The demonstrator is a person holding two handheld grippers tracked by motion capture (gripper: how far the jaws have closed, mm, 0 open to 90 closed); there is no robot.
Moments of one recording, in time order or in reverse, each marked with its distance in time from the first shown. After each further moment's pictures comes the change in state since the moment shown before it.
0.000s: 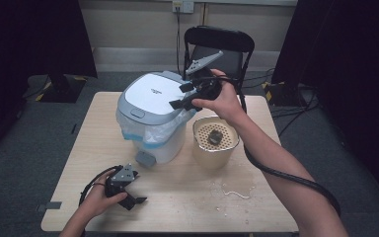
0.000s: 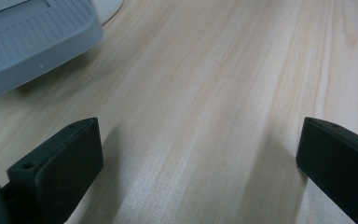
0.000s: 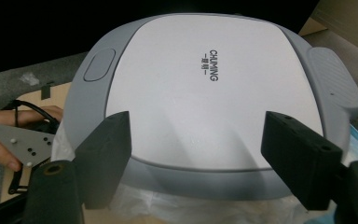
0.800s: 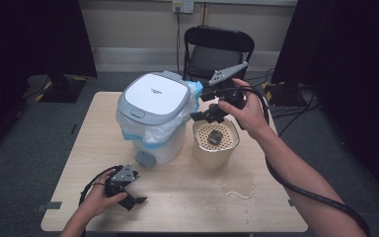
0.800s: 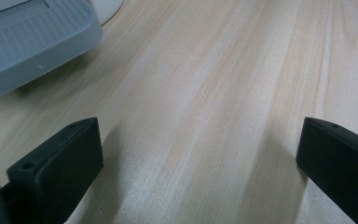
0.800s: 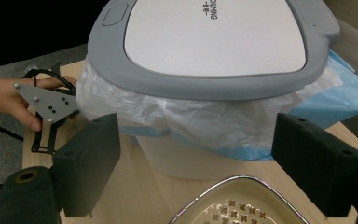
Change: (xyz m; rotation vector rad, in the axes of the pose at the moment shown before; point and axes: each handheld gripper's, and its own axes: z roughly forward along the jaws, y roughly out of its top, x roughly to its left) left arm 0.000 0.000 0.000 0.005 -0.002 0.004; right arm 0.007 -0.041 -0.043 0.024 0.002 0.029
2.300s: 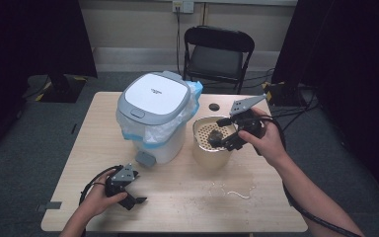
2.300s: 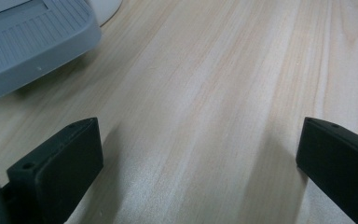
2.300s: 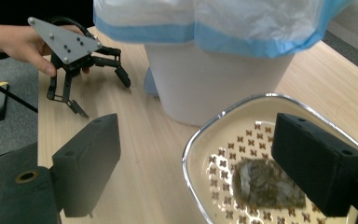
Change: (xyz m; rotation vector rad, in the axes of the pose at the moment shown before) left arm 0.000 0.000 0.001 -0.010 -0.004 -0.001; right arm 0.015 -0.083 -0.018 0.018 0.027 0.027
